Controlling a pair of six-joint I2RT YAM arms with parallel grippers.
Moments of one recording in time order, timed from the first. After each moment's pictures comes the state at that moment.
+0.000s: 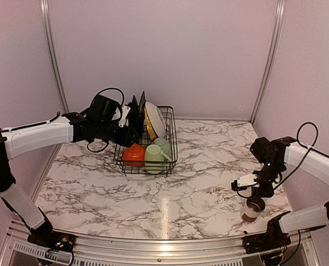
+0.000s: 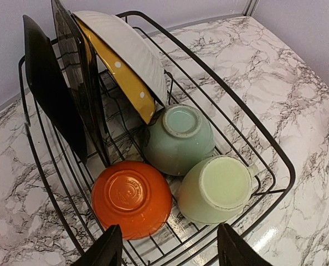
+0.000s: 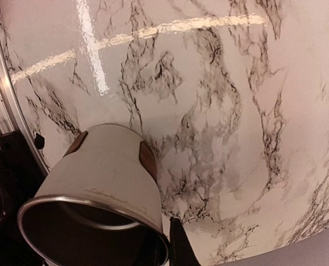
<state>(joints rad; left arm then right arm) -0.68 1.59 1.27 -0.34 0.01 -0.13 0.28 1.19 0.82 -1.21 -0.02 -1.09</state>
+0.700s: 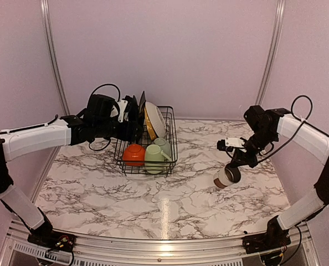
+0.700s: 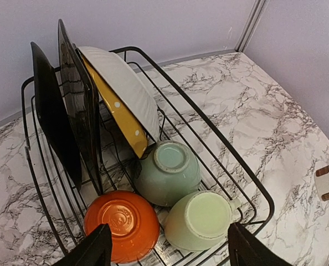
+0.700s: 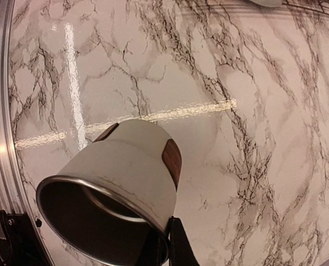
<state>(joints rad) -0.68 1.57 1.22 -0.18 0.02 -0.20 0.27 1.43 1.22 -1.16 -0.36 -1.07</state>
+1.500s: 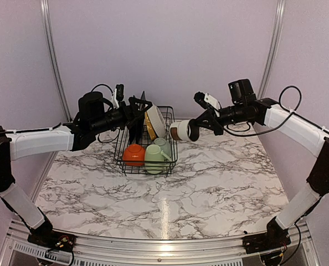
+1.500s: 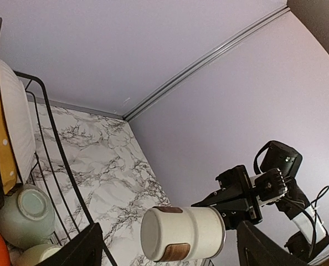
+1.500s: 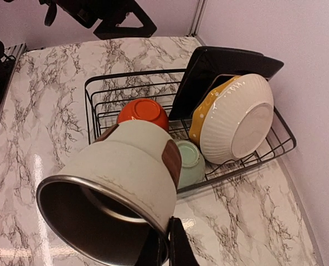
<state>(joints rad) -0.63 1.58 1.11 0.45 0.34 -0.87 0.44 1.56 1.43 -0.53 -0.64 -0.61</state>
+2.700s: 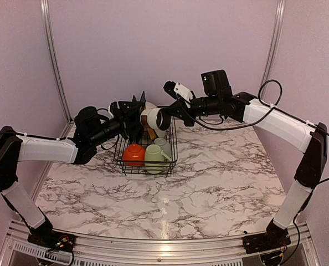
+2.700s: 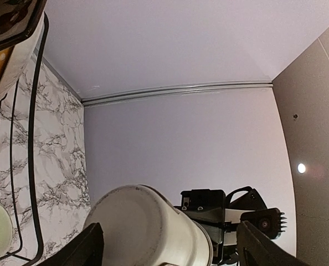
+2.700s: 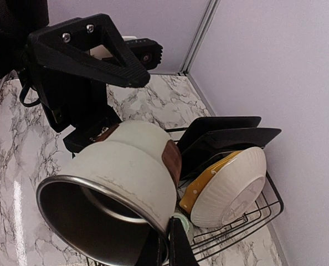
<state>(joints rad) -0.63 1.62 0.92 0.85 0.31 -1.53 0.67 1.72 1.63 -0.37 -0.45 -0.49</state>
